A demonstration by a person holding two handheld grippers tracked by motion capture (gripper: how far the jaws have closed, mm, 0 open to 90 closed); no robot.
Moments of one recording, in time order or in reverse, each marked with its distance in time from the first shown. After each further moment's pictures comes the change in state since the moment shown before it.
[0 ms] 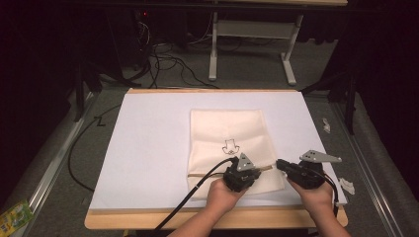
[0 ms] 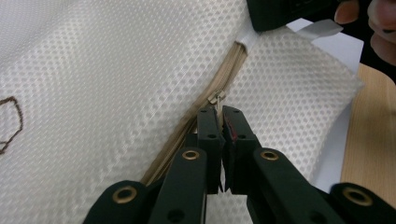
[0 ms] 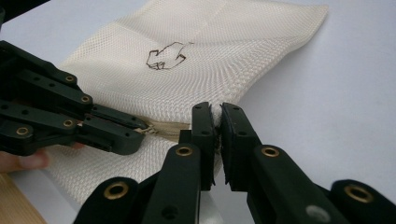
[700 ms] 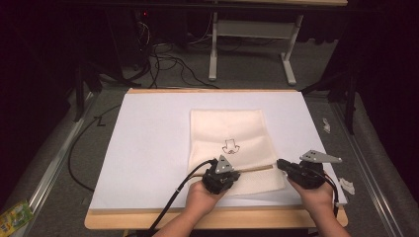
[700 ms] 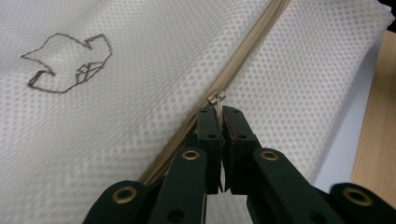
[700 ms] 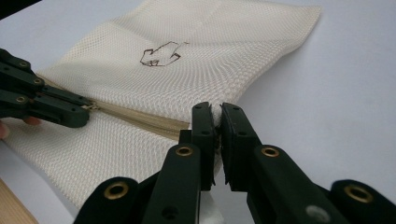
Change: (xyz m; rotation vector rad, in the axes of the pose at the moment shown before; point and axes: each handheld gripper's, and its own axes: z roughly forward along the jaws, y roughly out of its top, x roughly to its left) left arm 0.026 -0.028 -0.047 0.053 0.057 0.004; right arm 0.000 0.000 0.000 -0.002 -0.018 -0.004
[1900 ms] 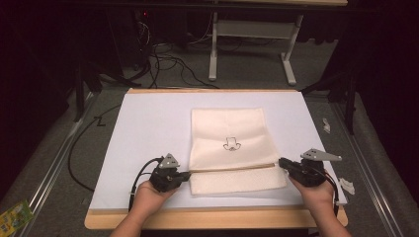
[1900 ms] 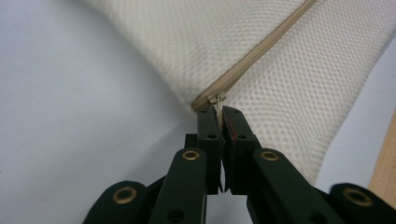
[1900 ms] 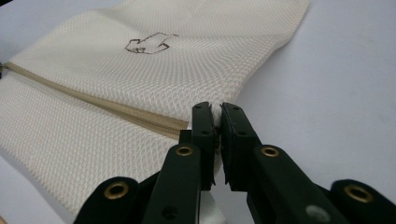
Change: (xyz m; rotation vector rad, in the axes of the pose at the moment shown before) left arm 0.087 -0.063 -0.098 0.090 0.041 -0.128; right arm -0.010 -0.001 0.004 0.017 -0.037 0.021
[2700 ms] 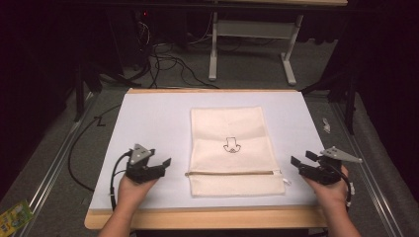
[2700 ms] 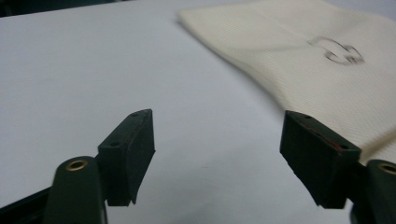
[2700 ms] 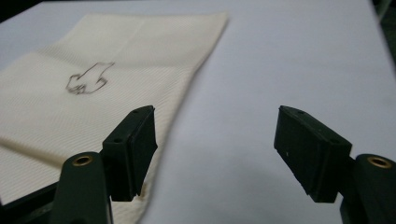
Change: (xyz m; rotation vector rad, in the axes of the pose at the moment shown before) left arm 0.050 -0.015 -0.052 -0.284 0.353 -0.150; right arm -0.049 -0.014 -0.018 -0.115 -0.132 0.109
